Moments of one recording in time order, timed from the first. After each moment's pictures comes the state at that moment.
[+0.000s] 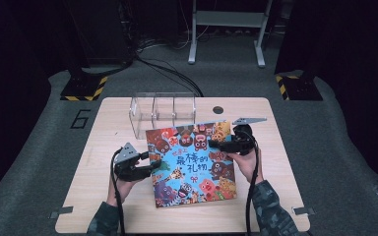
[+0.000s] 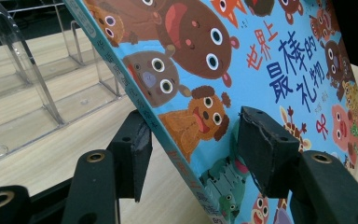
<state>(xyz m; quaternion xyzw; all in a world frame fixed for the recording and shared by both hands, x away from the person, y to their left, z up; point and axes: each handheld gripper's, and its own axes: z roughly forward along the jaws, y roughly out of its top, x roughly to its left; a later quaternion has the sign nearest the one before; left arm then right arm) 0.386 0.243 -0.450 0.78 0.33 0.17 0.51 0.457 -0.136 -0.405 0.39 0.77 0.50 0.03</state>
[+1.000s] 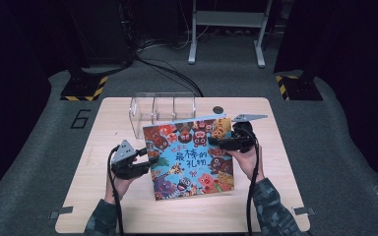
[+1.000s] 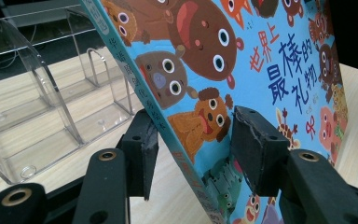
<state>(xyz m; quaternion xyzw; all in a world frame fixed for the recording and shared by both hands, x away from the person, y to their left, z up) 0.384 0.246 -0.435 0.77 0.32 0.21 0.51 0.456 -0.132 -0.388 0.38 0.78 0.50 0.06</state>
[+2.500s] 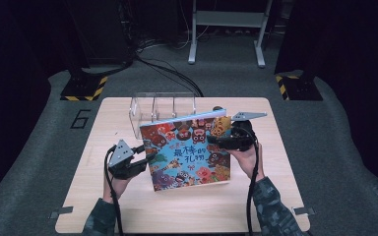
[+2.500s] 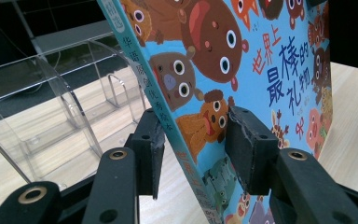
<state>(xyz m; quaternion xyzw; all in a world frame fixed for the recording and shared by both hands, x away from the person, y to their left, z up) 0.376 0.247 -0.425 0.76 0.30 0.26 0.51 0.451 -0.127 -0.376 0.36 0.78 0.50 0.08</state>
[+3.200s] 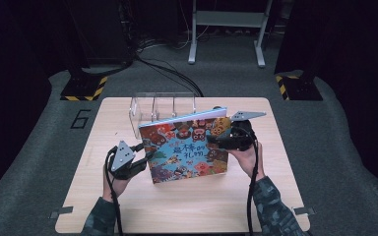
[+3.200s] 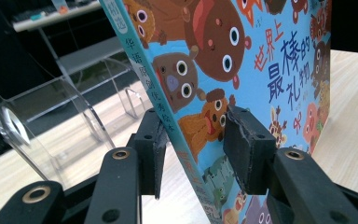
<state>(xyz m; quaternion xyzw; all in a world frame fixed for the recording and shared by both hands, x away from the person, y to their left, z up) 0.370 0.244 -0.421 0.76 0.27 0.32 0.50 0.450 -0.125 -0.373 0.35 0.79 0.49 0.09</state>
